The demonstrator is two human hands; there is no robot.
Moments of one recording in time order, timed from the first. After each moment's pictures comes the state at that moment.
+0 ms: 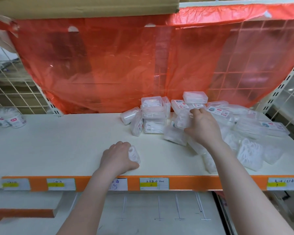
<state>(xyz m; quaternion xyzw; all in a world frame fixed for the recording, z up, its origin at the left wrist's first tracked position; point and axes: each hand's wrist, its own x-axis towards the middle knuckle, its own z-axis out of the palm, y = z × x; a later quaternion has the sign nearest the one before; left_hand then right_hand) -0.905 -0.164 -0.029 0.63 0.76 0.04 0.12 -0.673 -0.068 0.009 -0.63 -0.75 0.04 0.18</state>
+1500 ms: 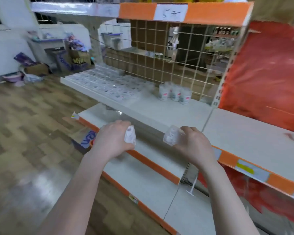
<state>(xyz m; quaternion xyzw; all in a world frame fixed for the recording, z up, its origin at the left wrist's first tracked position) -1.320 -0.510 0.015 0.47 0.87 0.14 -0.03 -1.148 -0.360 0.007 -0.36 -0.91 0.13 0.16</state>
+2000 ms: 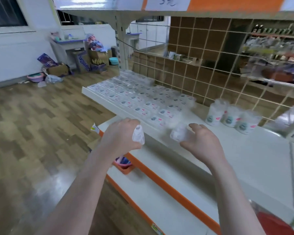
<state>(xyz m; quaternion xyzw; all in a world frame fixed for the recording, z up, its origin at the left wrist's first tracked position) -1.535 -0.477 0.018 0.44 0.89 0.12 -0.03 -1.385 -0.308 -0.001 -0.36 -0.90 0.18 0.15</state>
